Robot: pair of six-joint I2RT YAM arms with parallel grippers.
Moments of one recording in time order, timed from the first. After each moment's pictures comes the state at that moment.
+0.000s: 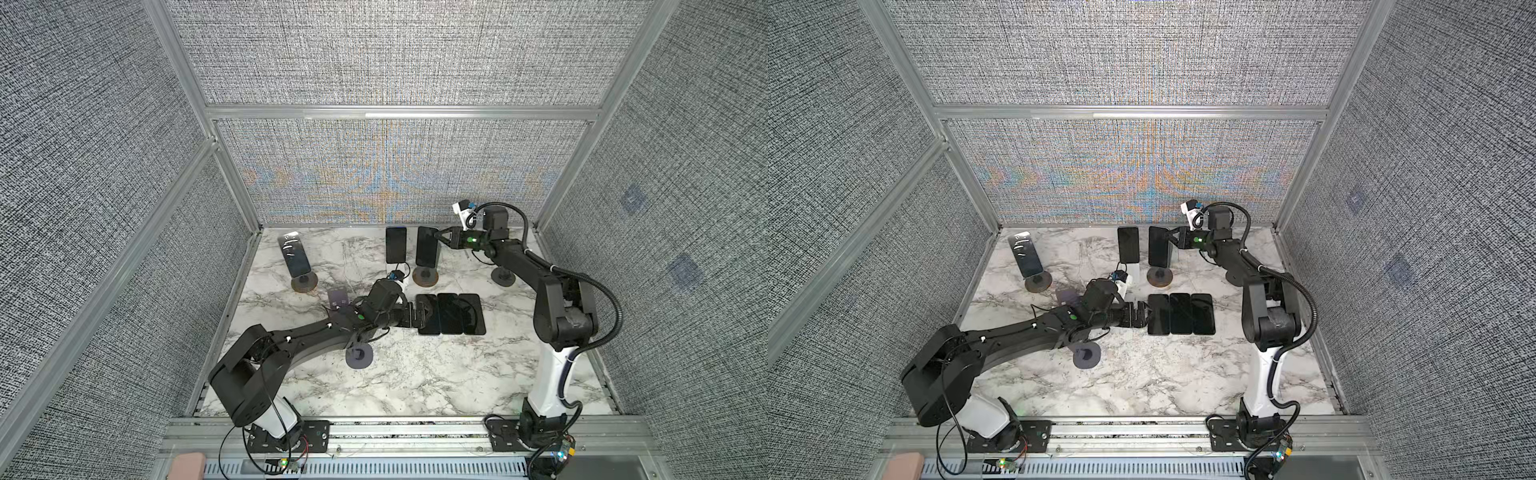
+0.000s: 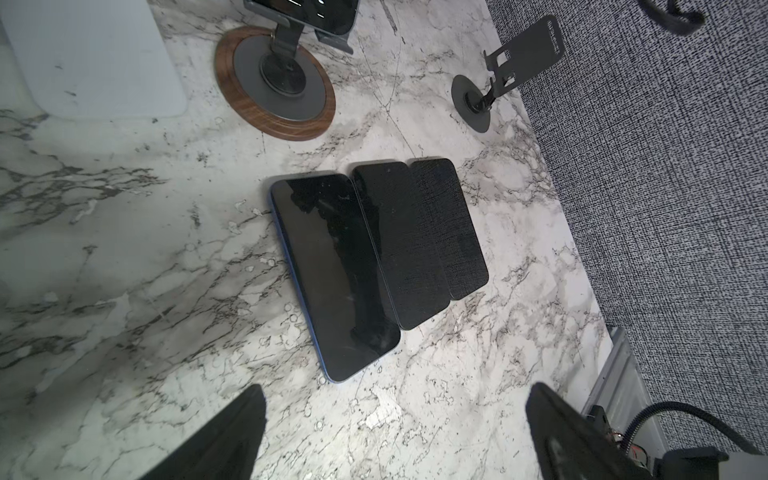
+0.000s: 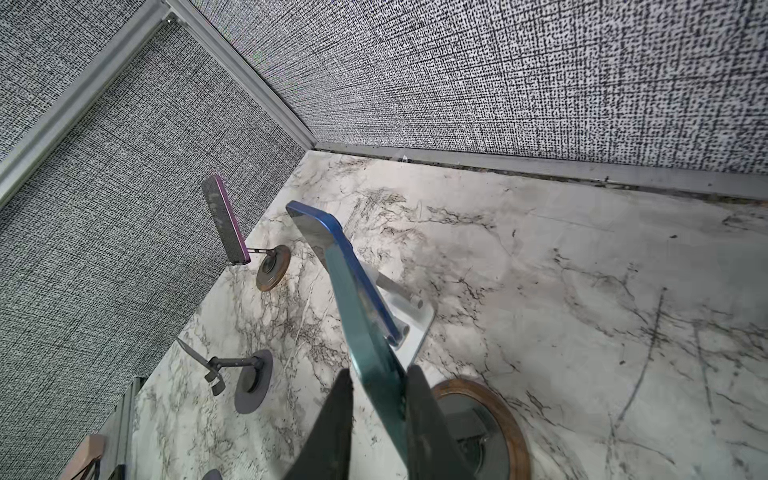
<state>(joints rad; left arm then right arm) -0.84 1.56 0.90 0.02 0.18 -0.67 0.14 2.02 1.55 -0.02 -0.79 0.26</state>
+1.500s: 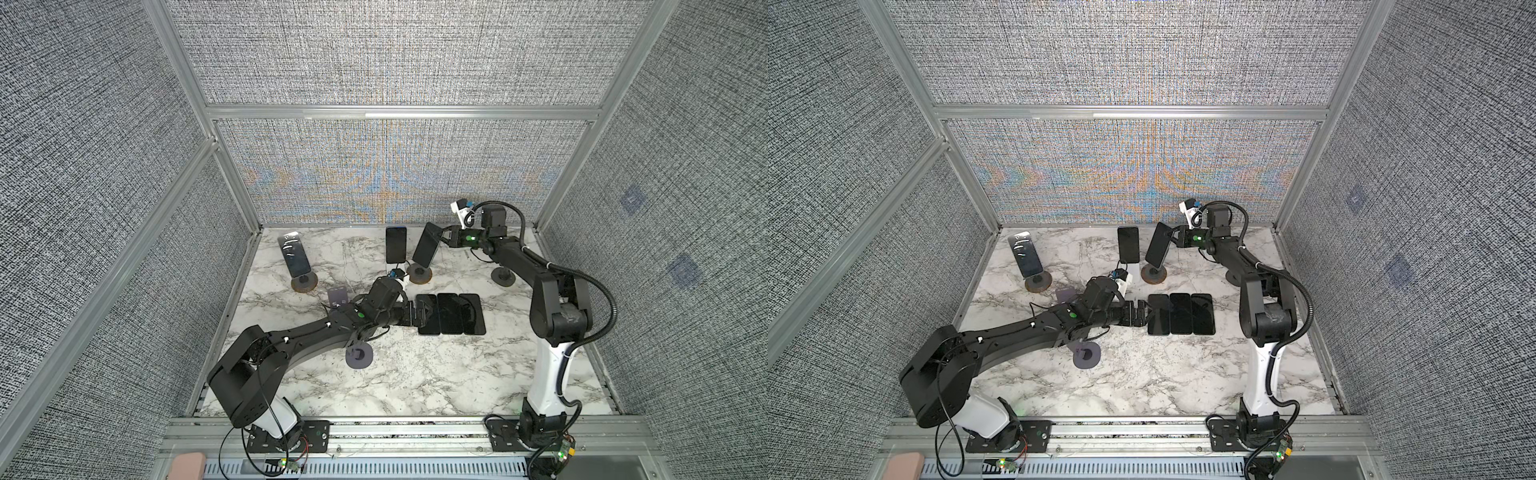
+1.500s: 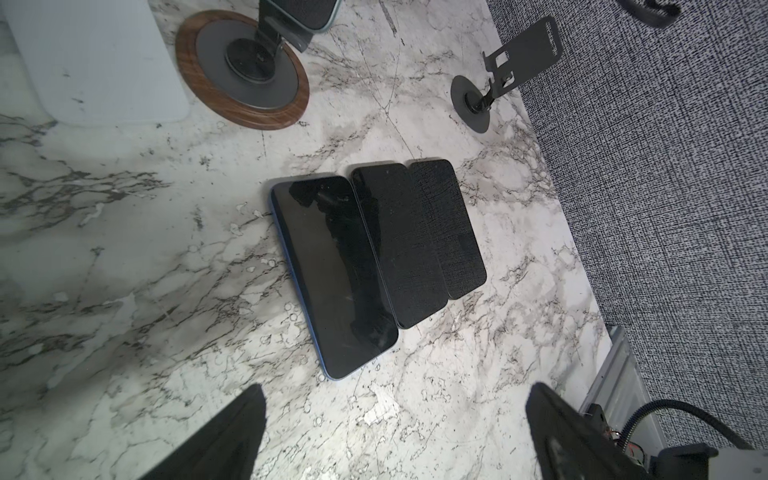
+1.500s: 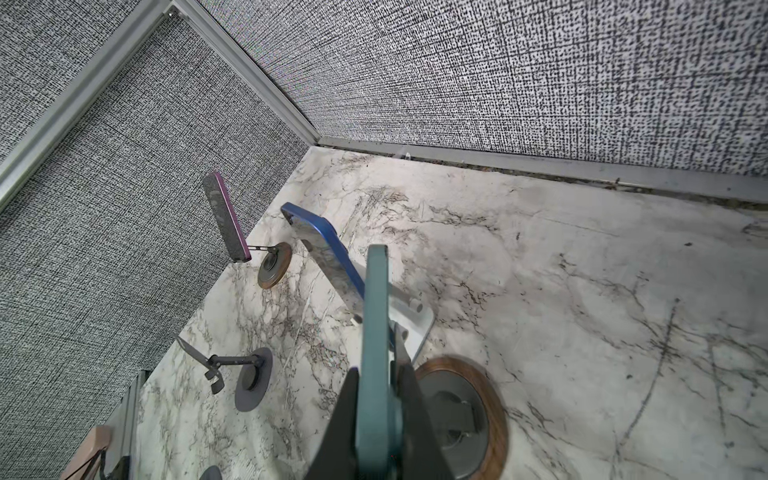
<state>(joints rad) -0.84 1.55 0.93 -0.03 0.18 -0.67 0.13 2.04 1.60 -0.06 -0.82 0.25</state>
